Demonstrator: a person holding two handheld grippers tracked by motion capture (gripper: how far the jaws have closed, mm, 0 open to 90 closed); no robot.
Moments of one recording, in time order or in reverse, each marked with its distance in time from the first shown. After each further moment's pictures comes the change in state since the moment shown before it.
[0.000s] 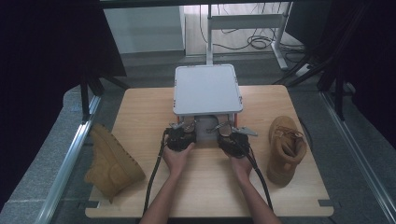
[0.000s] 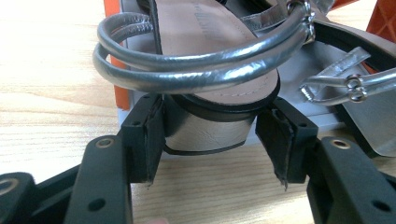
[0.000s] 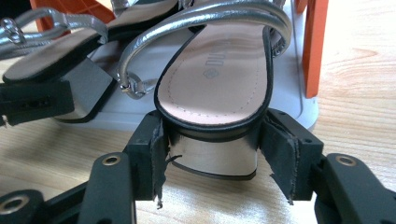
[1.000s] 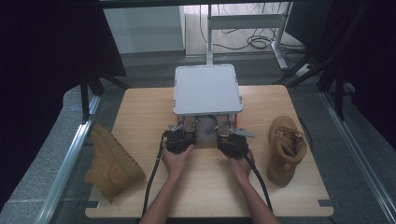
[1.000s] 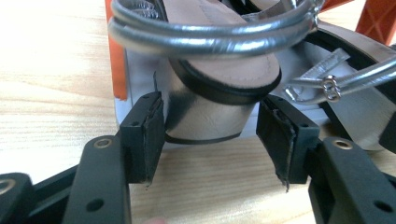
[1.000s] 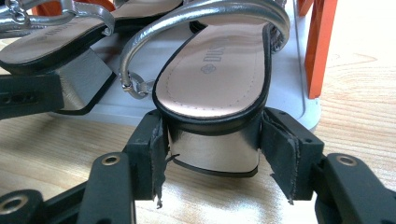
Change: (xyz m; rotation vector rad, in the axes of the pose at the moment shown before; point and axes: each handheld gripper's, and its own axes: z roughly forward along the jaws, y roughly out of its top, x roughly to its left) left arm 0.005 -0.009 -0.004 -0.016 -0.041 -0.022; right arm 0.004 -0.005 0.001 -0.007 -0.015 -0.041
